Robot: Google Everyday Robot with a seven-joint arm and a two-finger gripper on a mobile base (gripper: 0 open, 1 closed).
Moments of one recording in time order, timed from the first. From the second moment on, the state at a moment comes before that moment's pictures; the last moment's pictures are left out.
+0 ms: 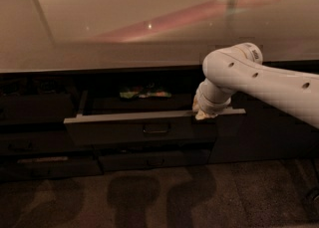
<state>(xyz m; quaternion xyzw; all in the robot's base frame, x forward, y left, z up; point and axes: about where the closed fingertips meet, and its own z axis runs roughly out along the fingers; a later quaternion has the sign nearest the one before) 0.588 -0.152 0.687 -0.78 0.60 -0.07 0.12</state>
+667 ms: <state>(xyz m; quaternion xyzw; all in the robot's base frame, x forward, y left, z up) 0.558 -0.147 0.676 -0.79 0.59 -0.06 0.14</state>
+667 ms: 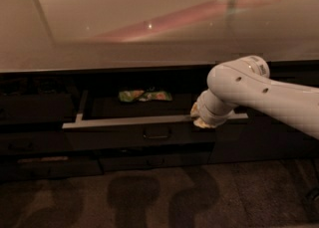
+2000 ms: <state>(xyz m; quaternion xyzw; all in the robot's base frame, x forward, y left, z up) 0.413 -0.115 0.561 -0.83 0.55 -0.04 0.10</state>
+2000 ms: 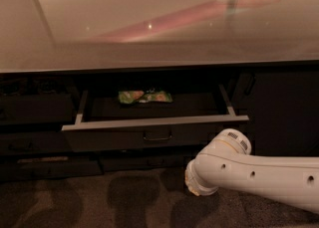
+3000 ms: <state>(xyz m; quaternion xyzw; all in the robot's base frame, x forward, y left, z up) 0.407 -0.102 0.621 -0.83 0.55 -0.08 0.11</state>
